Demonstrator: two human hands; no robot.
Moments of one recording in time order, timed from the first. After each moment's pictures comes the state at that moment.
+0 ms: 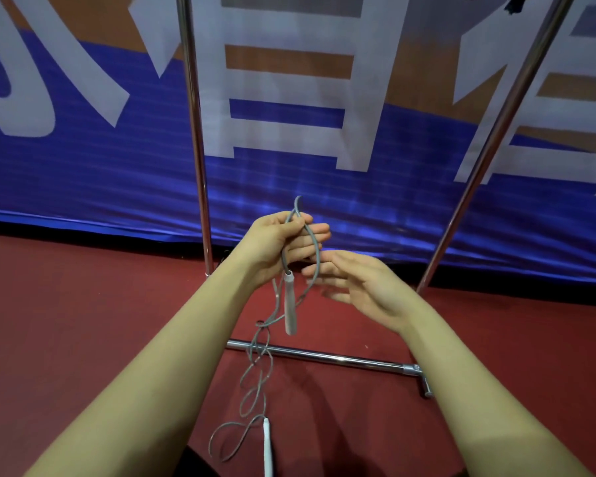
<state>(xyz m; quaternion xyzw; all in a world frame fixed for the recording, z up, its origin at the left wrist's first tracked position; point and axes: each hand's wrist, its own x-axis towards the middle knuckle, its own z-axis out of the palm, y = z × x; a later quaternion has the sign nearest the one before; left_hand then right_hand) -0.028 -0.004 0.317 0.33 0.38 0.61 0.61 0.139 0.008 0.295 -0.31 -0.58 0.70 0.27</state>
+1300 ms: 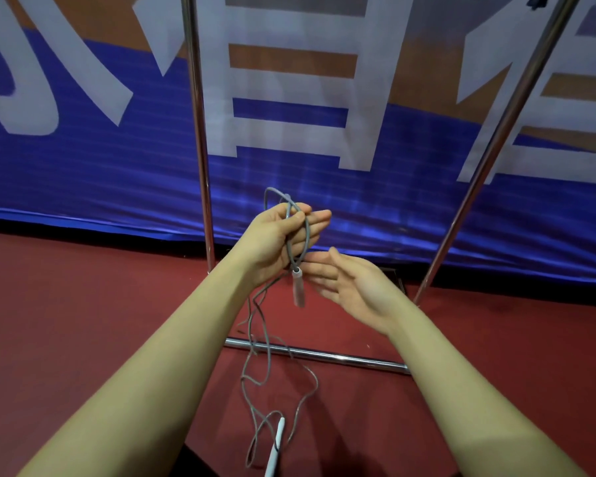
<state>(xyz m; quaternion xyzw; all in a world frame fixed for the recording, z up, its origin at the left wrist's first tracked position) -0.031 -0.013 0.325 0.36 0.36 0.62 0.60 0.121 0.006 0.288 -0.32 -0.54 0.73 0.28</state>
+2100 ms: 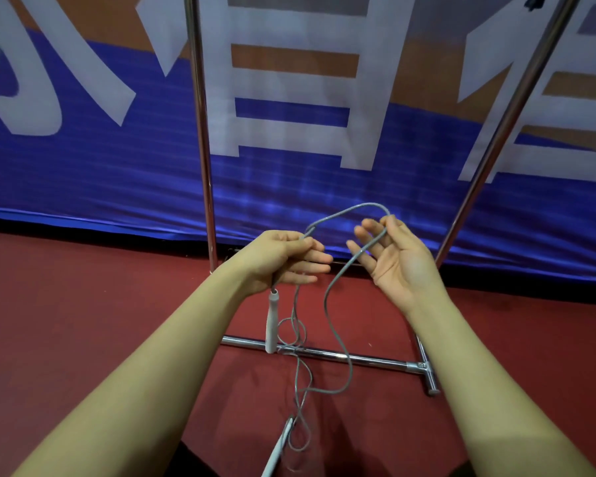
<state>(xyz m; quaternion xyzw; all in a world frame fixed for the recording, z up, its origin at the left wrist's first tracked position) -0.038 -0.025 0.316 0.41 0.48 0.46 0.63 0.143 0.010 0.318 -0.23 -0.33 0.74 0.54</state>
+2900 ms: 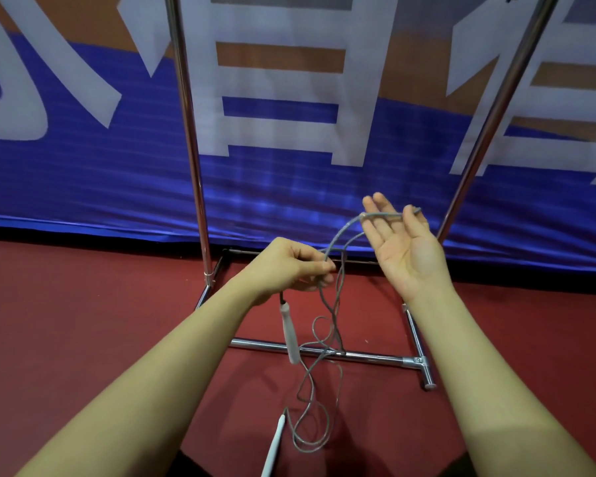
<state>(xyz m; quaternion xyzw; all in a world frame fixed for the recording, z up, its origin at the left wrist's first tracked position) -0.014 -0.021 0.296 0.54 0.52 0.42 0.51 0.158 0.029 0.316 -0.14 -0.24 0.75 0.60</state>
